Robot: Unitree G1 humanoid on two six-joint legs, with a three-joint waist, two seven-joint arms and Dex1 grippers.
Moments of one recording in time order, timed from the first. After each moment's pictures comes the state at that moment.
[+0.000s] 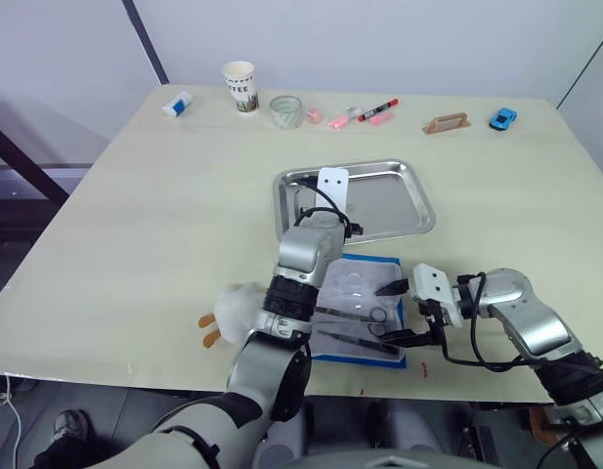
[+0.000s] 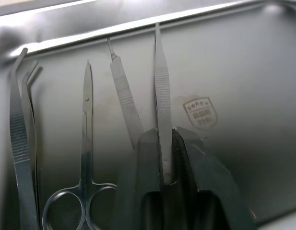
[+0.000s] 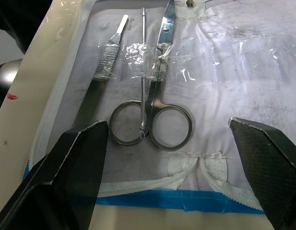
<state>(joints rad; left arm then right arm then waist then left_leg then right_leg) -0.82 -0.14 -0.03 0.30 -0.12 0.93 0.27 -0.31 -0.62 0.32 -0.02 0.17 0.22 1.28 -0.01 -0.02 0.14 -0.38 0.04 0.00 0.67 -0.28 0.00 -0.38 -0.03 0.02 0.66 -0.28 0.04</state>
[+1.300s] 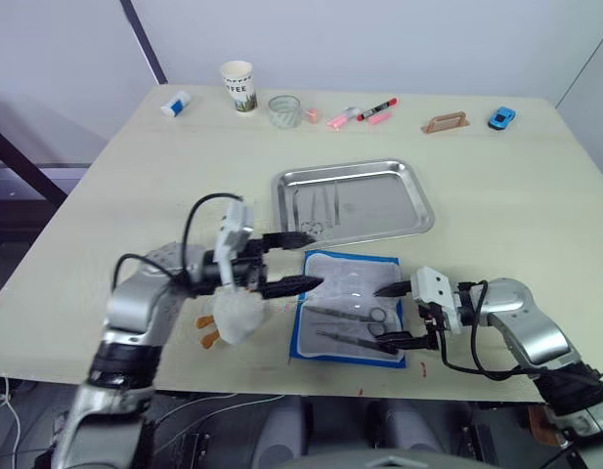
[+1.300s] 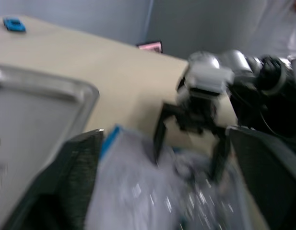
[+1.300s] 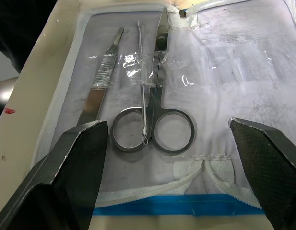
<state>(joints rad) -0.28 0.68 0.05 -0.11 -0.61 0.47 -1.34 -0.24 -0.59 0.28 -0.03 0.21 0.17 1.23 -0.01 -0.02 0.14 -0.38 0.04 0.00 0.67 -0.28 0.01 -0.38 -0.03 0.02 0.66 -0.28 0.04</state>
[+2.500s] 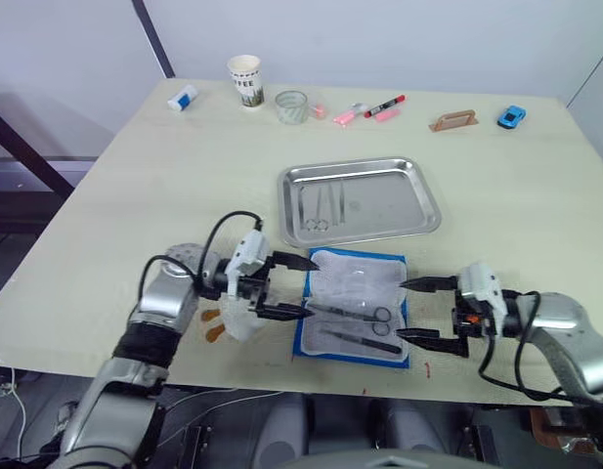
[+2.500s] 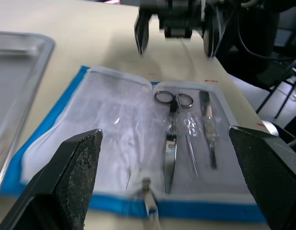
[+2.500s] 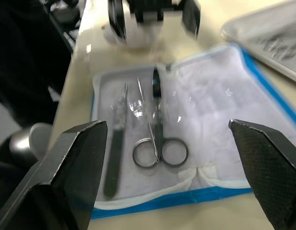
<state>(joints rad) -0.48 0.60 -0.20 0.31 -0.41 0.01 -1.55 0.01 -0.70 -0.02 -0.35 0.52 0.27 1.17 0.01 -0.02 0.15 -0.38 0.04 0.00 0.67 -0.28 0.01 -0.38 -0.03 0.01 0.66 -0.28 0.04</state>
